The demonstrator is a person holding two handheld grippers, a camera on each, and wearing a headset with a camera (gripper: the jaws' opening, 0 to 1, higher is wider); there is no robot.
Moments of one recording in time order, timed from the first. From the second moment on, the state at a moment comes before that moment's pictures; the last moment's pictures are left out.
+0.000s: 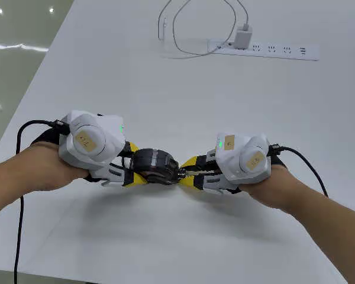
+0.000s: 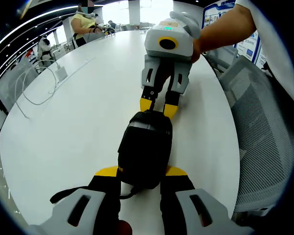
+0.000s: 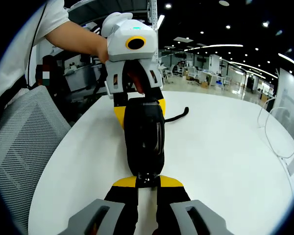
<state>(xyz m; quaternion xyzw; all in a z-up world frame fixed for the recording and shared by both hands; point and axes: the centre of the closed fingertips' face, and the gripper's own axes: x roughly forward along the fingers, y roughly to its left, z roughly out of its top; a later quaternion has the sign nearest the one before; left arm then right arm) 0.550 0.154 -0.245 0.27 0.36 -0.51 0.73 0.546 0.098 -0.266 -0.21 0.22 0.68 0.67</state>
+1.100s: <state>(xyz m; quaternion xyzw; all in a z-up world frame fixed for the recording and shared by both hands) 0.549 0.153 -0.245 0.28 0.36 -0.52 0.72 0.545 0.073 -0.266 -0.23 0.23 0.67 0.67</state>
